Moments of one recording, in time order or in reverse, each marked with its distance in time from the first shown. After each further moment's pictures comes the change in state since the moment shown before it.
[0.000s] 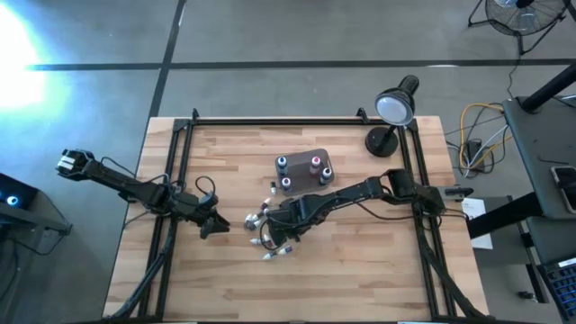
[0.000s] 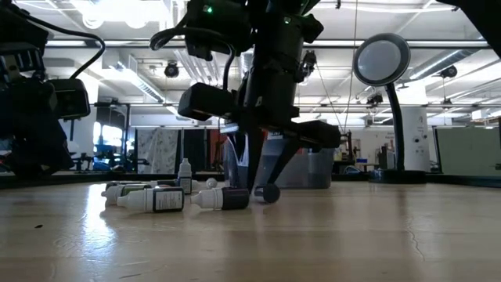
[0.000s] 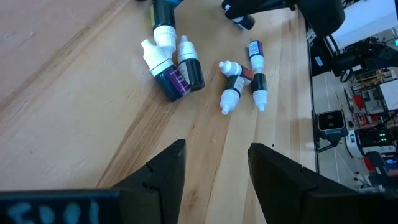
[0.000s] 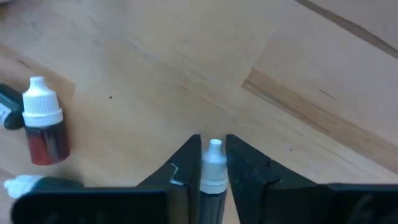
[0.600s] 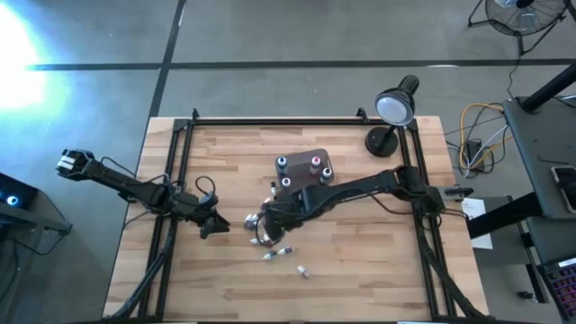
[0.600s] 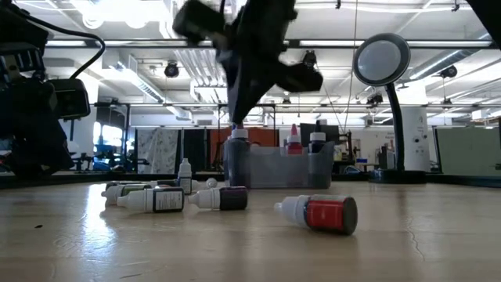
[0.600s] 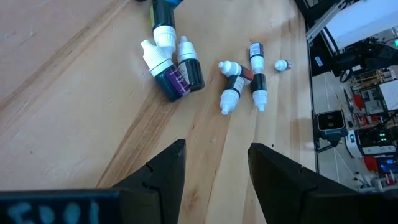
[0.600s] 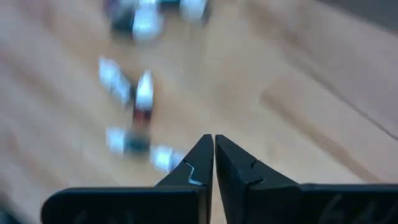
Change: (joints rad) left arm 0.000 0.000 0.000 0.000 0.000 0.000; right arm 0.004 -0.089 0.182 -0.168 0.079 -0.124
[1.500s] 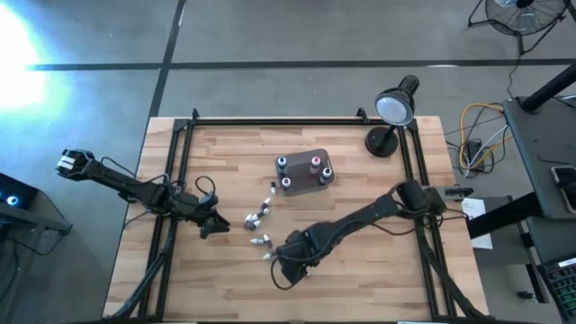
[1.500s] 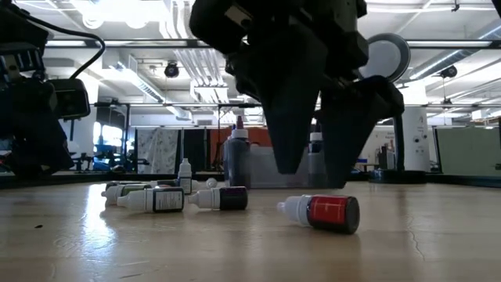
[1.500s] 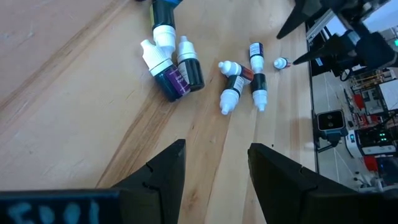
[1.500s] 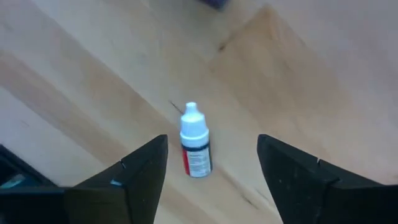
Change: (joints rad) left arm 0.000 0.000 0.000 0.000 0.000 0.000; right arm 0.192 0.042 -0.167 0.108 -0.228 0.100
